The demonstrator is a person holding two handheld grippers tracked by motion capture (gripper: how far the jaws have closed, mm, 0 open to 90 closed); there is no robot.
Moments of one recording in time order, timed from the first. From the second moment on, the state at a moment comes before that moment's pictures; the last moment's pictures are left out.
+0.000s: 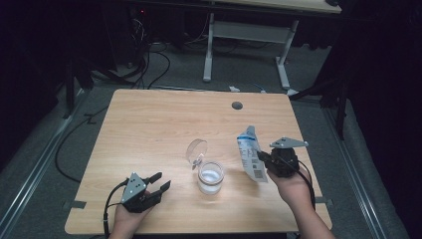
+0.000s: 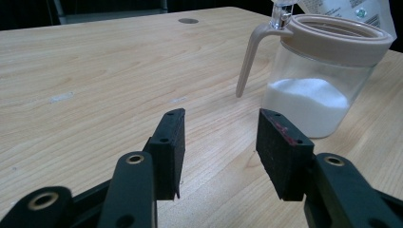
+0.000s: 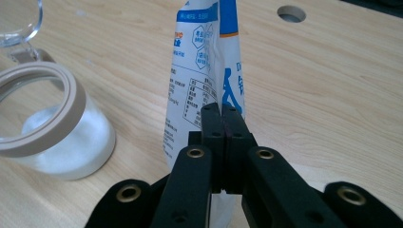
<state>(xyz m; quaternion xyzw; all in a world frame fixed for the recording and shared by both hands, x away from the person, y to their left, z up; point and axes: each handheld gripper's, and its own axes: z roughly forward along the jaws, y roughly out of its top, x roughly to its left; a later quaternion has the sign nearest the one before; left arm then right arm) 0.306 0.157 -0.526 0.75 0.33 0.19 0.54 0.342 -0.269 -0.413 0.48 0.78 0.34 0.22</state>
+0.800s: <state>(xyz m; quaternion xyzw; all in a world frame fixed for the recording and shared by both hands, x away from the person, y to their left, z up) 0.303 0.161 -0.521 0.74 0.36 0.21 0.52 0.319 -0.295 -0.464 0.46 0.69 0.48 0.27</state>
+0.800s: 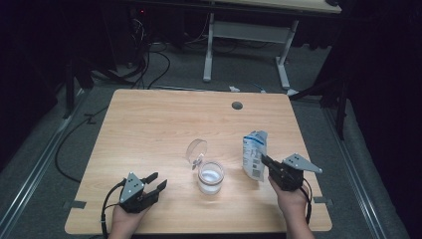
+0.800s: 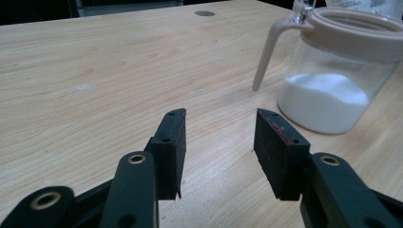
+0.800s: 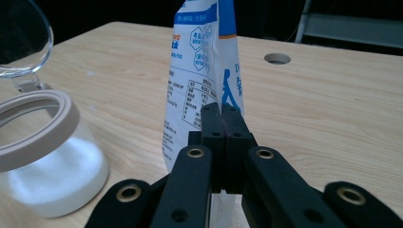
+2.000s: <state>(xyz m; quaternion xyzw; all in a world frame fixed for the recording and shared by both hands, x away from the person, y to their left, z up) 0.298 0.172 -0.524 0.74 0.38 0.22 0.51 0.317 -0.309 -0.494 0.46 0.67 0.50 0.29</state>
